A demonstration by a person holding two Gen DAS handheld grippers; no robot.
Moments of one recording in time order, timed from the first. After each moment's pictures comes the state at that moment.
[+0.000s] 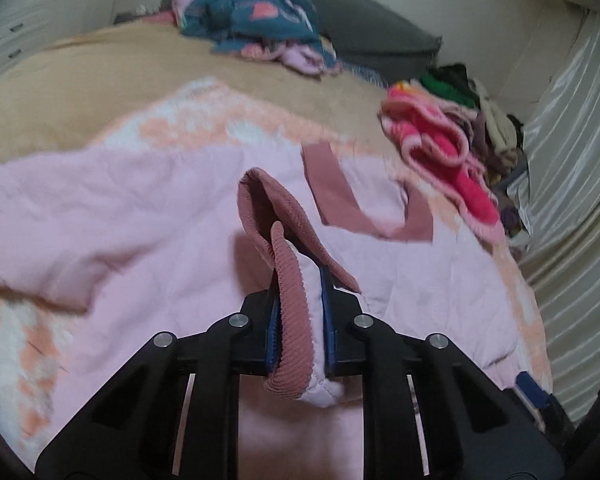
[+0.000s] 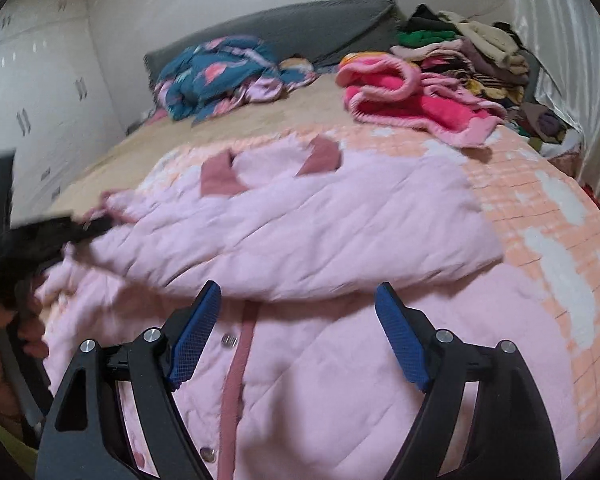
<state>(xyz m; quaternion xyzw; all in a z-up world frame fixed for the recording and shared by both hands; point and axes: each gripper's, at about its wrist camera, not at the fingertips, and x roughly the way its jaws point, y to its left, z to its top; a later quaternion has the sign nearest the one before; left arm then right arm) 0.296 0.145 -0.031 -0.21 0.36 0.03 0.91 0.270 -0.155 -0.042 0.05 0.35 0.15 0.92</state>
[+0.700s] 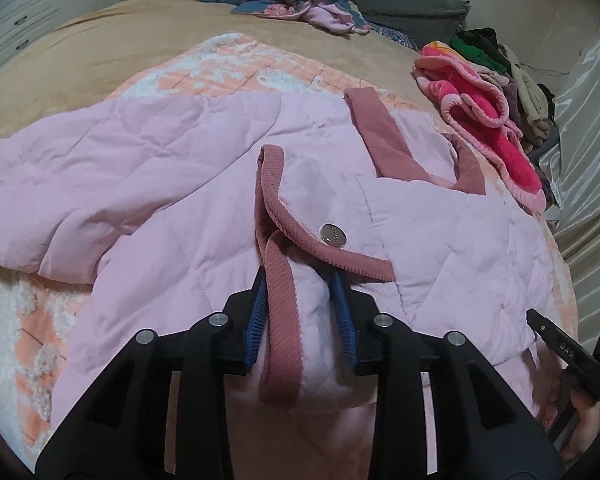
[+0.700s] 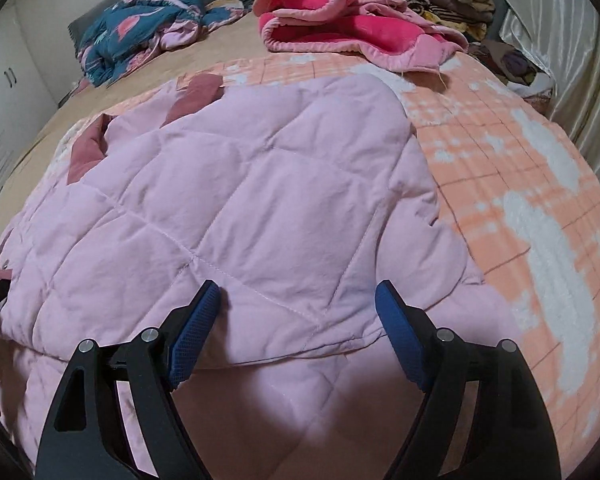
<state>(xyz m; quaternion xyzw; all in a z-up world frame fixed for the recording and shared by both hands) 0.309 0.143 -0.076 -0.18 0.43 0.07 0.88 0.374 -0.213 -0.114 0.04 0.47 0.05 0.88</state>
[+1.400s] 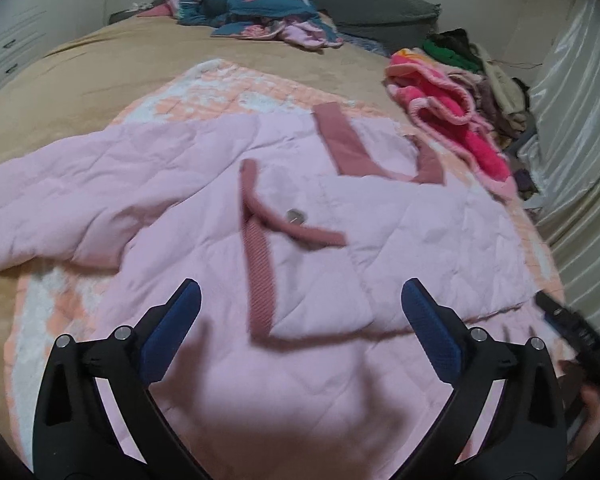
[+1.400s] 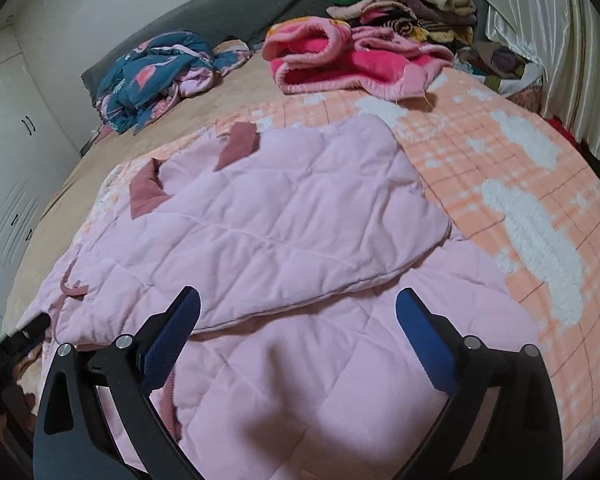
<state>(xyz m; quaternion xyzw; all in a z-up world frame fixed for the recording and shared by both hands) 0.264 0.129 -0.044 -0.16 0.41 0.05 0.90 0.309 -0.210 -0.057 0.11 0.42 0.07 0.90</state>
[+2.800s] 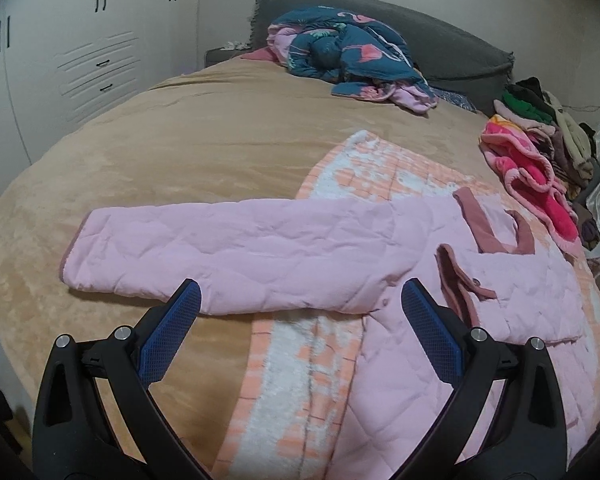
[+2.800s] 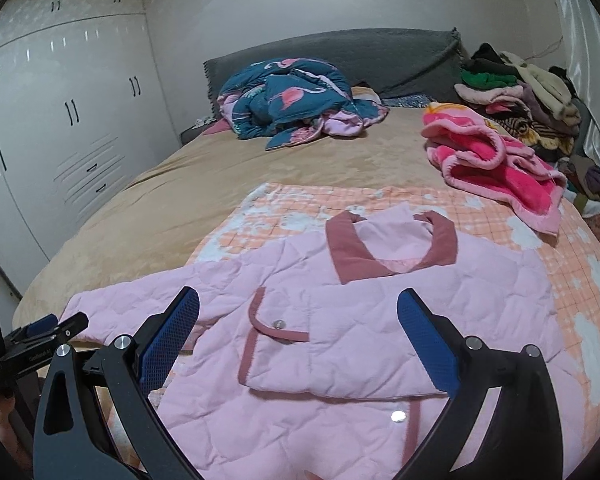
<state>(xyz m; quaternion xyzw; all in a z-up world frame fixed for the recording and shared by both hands) 0.167 0.285 0.038 -0.13 0.36 0.20 0.90 0.270 0.002 0.064 0.01 0.32 0.24 0.92</state>
